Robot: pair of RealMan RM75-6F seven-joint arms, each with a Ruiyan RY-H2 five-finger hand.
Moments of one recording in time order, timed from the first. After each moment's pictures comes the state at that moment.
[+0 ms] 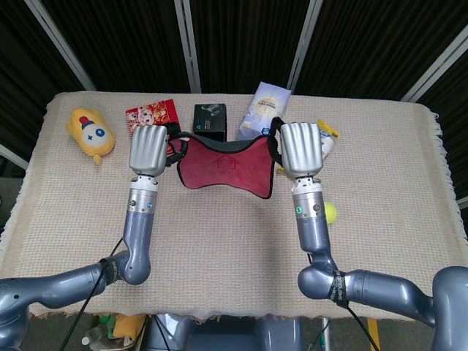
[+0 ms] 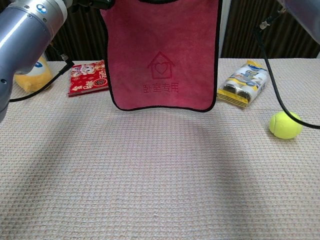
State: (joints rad) left arm -0.90 -1.75 -0.54 -1.36 1.05 1.30 0.50; right arm 0.94 -1.57 0.51 -1.59 -0.90 1.38 -0.69
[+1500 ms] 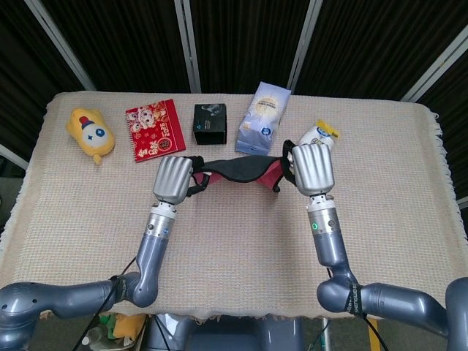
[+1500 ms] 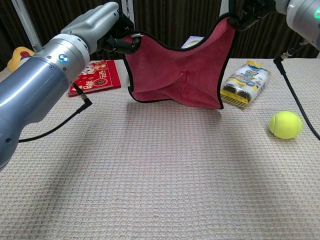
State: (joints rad) left arm -0.88 -1.82 -0.37 -1.41 1.07 1.32 0.43; right arm 0.82 -1.53 0.34 -1.62 -1.01 1.39 -0.60
